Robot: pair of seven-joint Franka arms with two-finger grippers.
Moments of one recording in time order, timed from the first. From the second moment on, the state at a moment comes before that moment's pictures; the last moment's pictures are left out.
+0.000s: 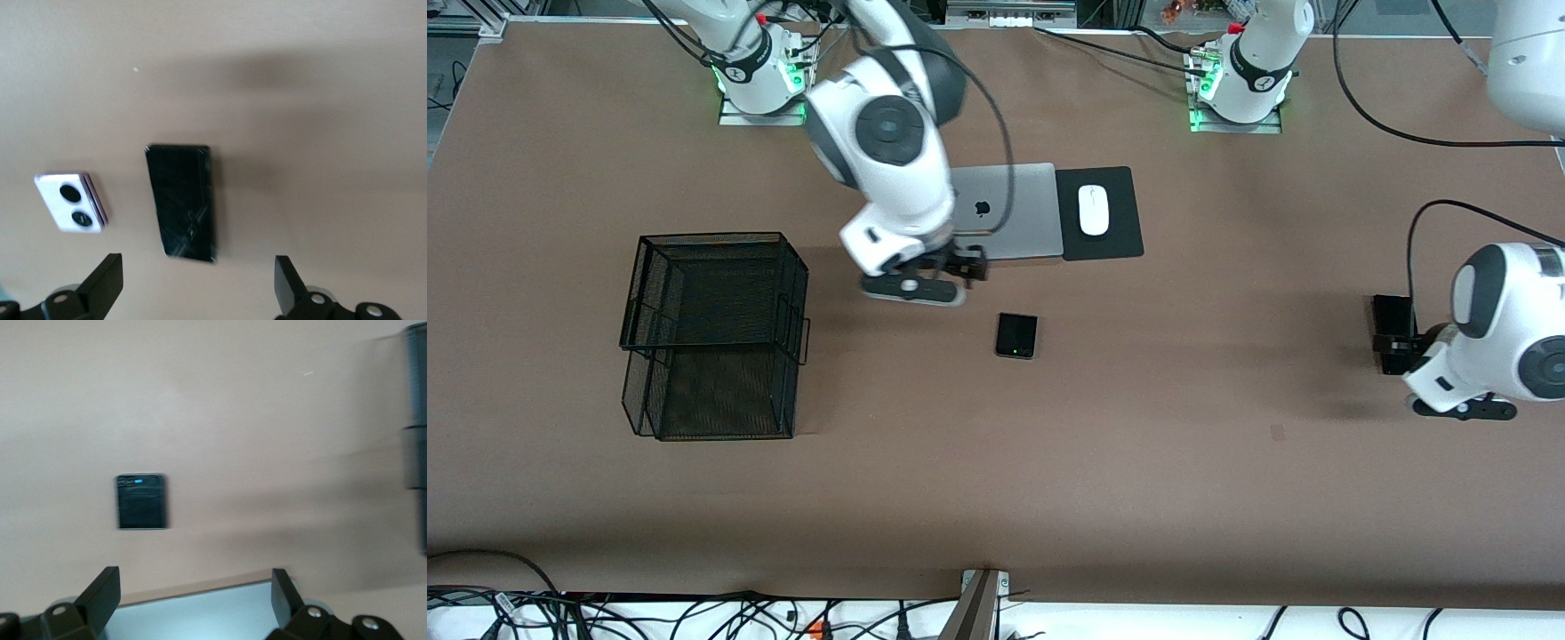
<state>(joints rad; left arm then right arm) 0.37 0.63 -0.22 -1.52 0.43 1.81 0.05 0.71 0.55 0.01 -1.38 -0.01 1.98 0.87</state>
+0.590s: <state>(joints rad) 0.58 0.64 -0.23 -1.78 0.43 2.29 0.28 0.86 0.80 0.00 -1.31 -0.11 2.21 1.11</state>
